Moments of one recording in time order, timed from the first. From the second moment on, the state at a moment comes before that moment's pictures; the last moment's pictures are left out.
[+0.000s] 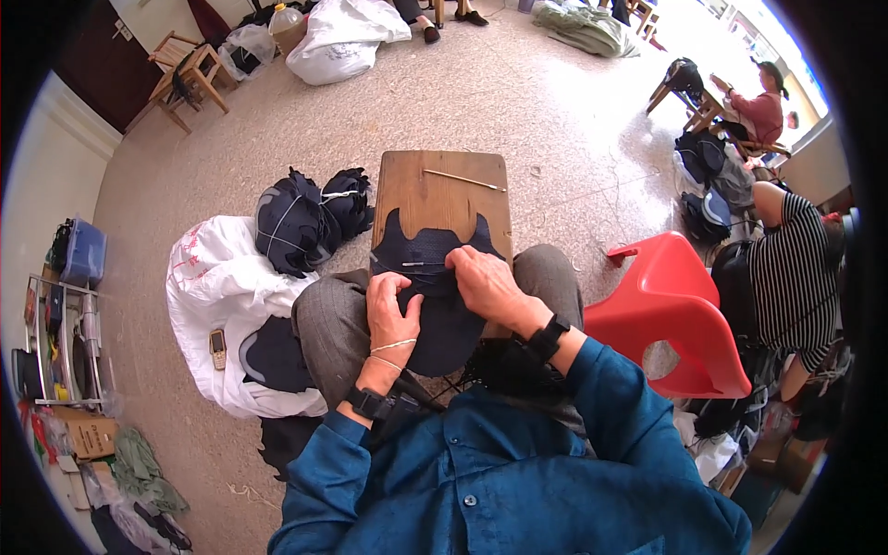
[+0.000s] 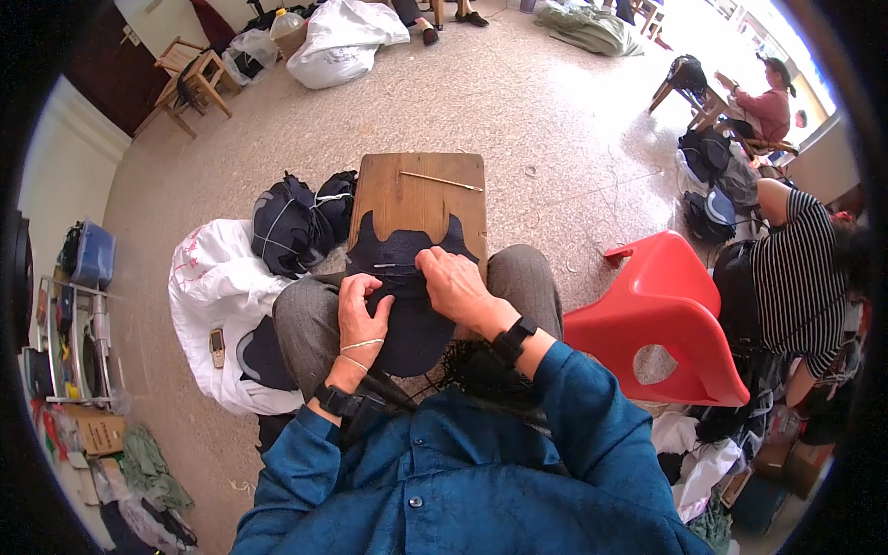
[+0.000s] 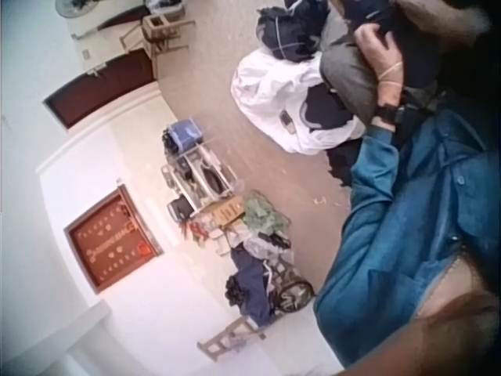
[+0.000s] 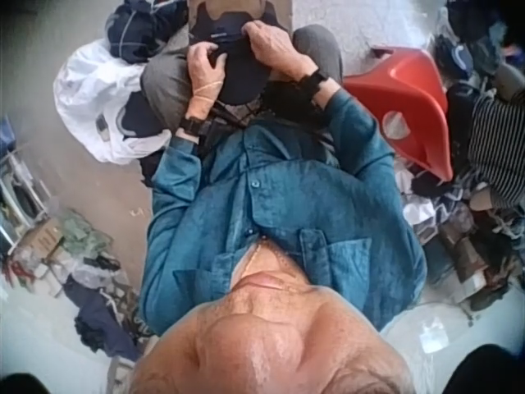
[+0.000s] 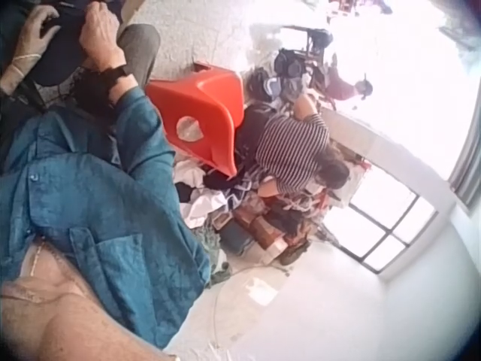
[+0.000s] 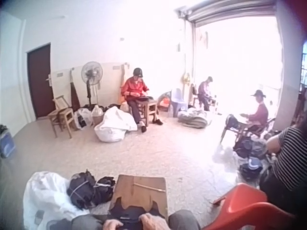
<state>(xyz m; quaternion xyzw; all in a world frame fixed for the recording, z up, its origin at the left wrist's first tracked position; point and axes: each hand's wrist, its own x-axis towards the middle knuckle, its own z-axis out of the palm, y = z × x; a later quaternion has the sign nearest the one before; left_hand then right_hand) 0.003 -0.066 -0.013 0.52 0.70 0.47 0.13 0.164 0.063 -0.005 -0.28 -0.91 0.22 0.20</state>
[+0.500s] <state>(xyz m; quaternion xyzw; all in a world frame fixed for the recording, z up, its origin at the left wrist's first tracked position) 0.005 -0.068 -0.019 0.54 0.69 0.47 0.07 0.174 0.078 0.010 -0.29 -0.80 0.49 0.18</state>
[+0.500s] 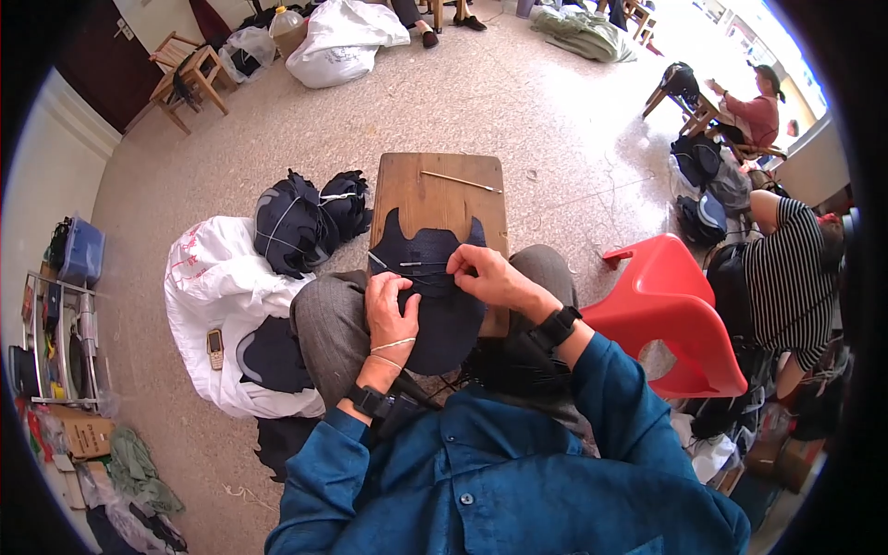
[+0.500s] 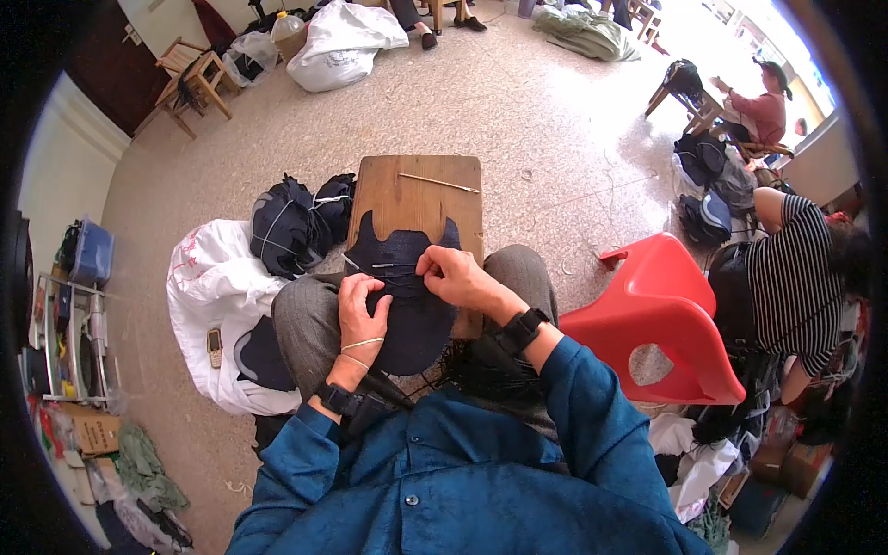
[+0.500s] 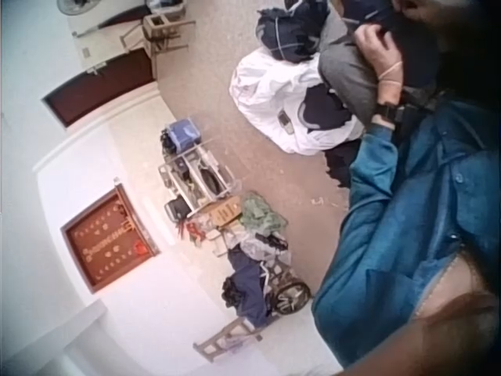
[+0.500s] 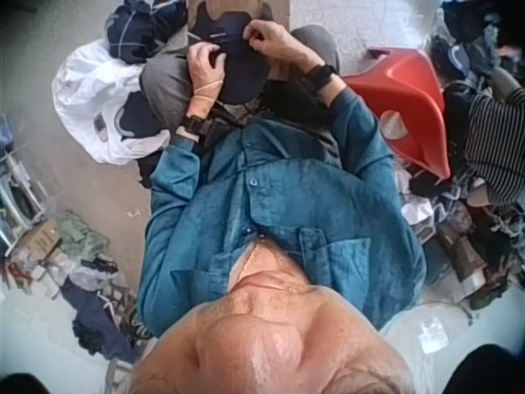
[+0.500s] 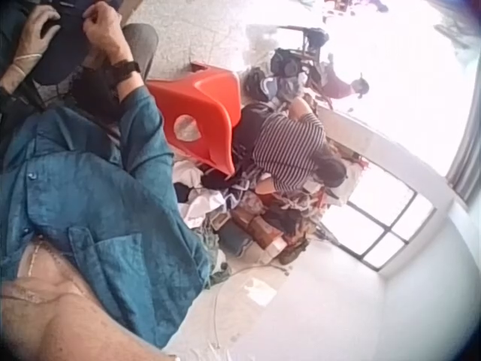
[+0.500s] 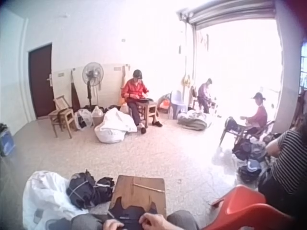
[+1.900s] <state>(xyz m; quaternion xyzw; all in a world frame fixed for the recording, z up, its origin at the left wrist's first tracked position) 0.007 -0.074 -0.026 0.54 0.68 0.48 0.07 0.130 0.024 0.000 -0.25 -0.93 0.13 0.25</state>
